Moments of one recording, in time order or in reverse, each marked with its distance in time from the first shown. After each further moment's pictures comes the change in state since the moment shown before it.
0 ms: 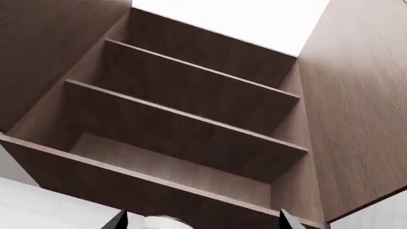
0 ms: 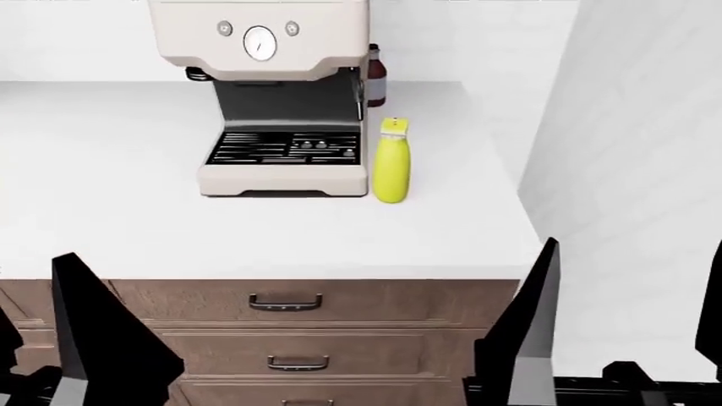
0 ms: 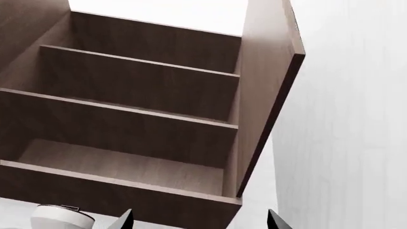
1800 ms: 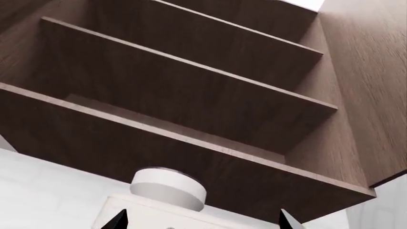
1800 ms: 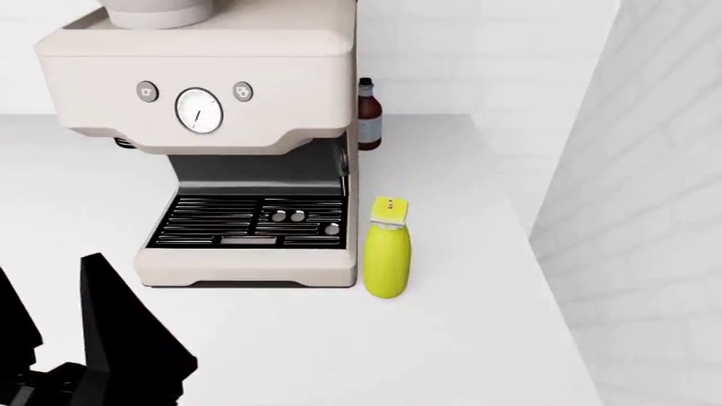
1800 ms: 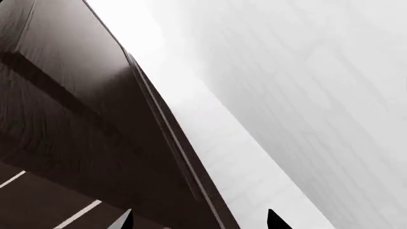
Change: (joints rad) left arm -0.003 -0.027 0.034 -0.045 0.004 0.015 -0.028; right arm 0.453 0.771 0.183 -0.229 1.259 0.024 0.577
